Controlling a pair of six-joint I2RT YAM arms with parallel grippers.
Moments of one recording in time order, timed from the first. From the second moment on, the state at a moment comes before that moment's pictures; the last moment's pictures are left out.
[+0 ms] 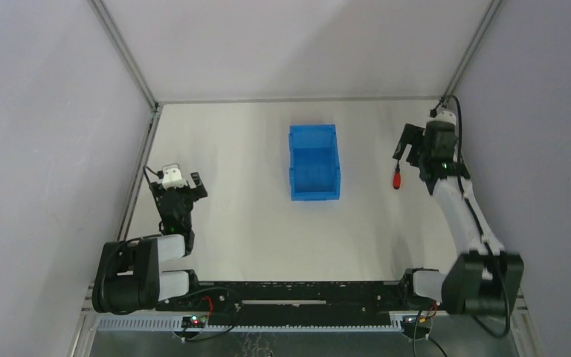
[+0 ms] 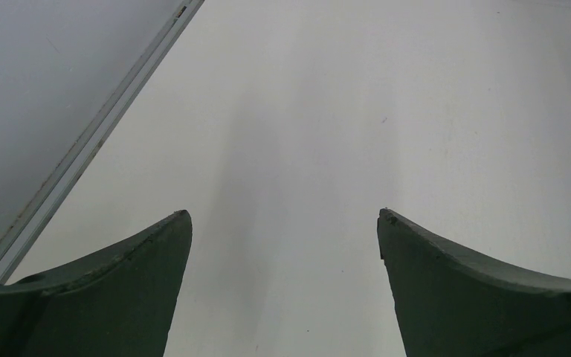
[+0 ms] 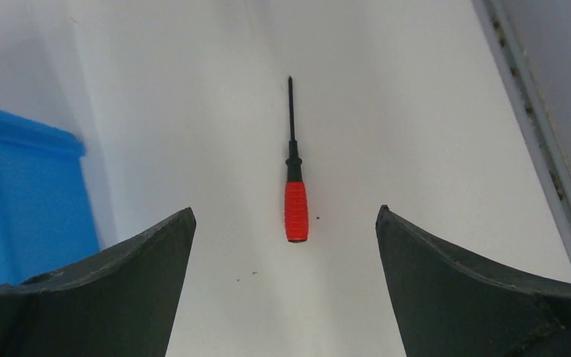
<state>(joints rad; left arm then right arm) 0.07 1.27 0.15 0.99 -0.18 -0.03 -0.05 1.15 0.91 -0.28 0.13 0.22</state>
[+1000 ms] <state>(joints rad) 0.07 1.27 0.15 0.99 -0.18 -0.03 -0.07 1.85 1.29 -0.63 0.11 0.21</state>
